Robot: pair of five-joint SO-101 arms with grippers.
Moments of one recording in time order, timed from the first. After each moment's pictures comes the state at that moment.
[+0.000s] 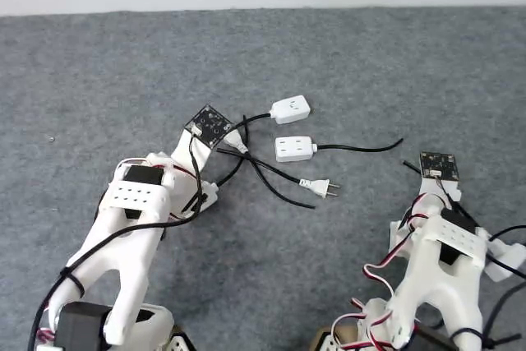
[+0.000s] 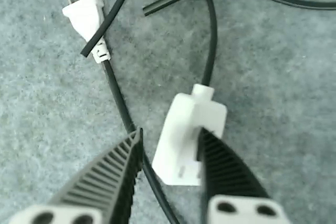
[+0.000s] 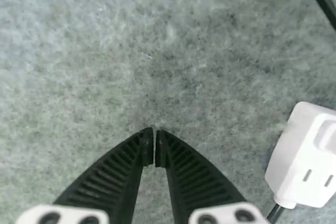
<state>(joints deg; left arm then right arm) 4.1 -16.1 49.5 50.5 -22.5 27.4 -25.6 62.9 51.0 21.6</state>
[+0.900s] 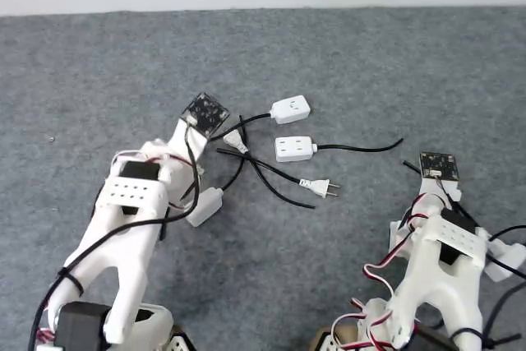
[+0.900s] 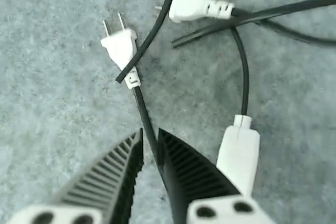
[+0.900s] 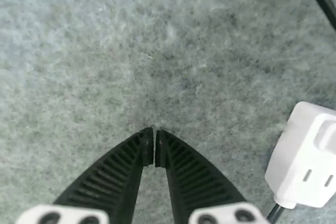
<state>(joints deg) 3.0 -16.0 45.8 48.0 -22.5 27.4 -25.6 62.9 51.0 21.6</state>
